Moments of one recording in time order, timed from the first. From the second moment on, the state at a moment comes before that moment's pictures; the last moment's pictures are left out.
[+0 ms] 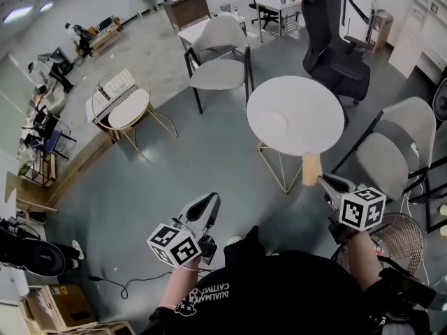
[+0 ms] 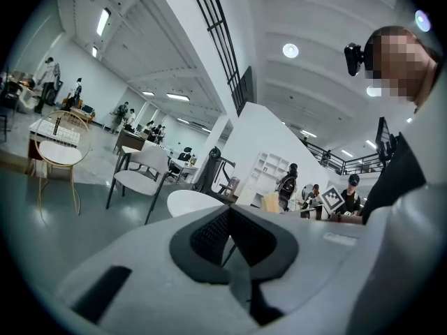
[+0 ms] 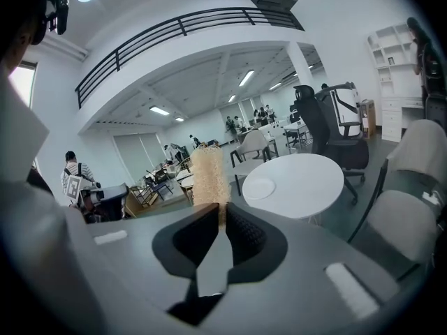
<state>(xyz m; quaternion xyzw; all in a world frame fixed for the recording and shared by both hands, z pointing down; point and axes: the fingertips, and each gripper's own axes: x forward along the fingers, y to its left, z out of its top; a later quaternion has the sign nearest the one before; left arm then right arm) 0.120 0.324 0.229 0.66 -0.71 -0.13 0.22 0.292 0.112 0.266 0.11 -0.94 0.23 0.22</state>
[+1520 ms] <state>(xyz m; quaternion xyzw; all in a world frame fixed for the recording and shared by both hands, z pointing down) -0.093 0.142 0.282 0.79 -0.54 -0.05 0.28 0.095 0.024 0.325 0.25 -0.90 0.27 0.23</state>
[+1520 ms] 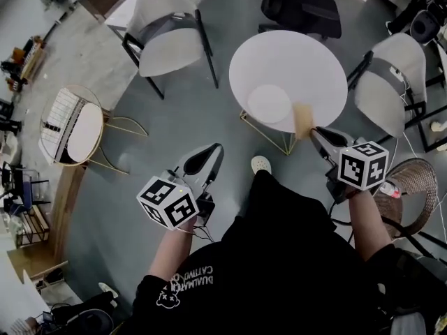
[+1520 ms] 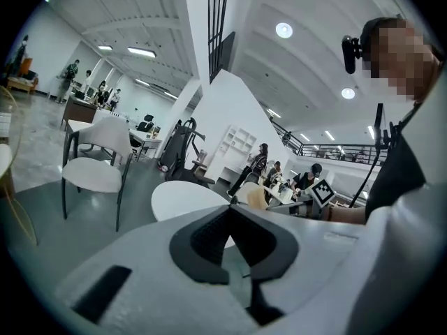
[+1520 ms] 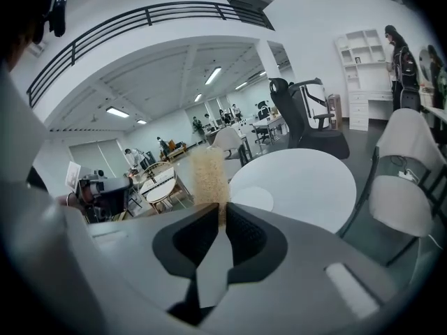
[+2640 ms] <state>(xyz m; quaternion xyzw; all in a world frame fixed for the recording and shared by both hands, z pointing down) -0.093 -0.111 0.534 0.68 -0.48 0.14 0.54 -0.082 -0.176 0.509 0.07 -0.88 0.34 0.34</state>
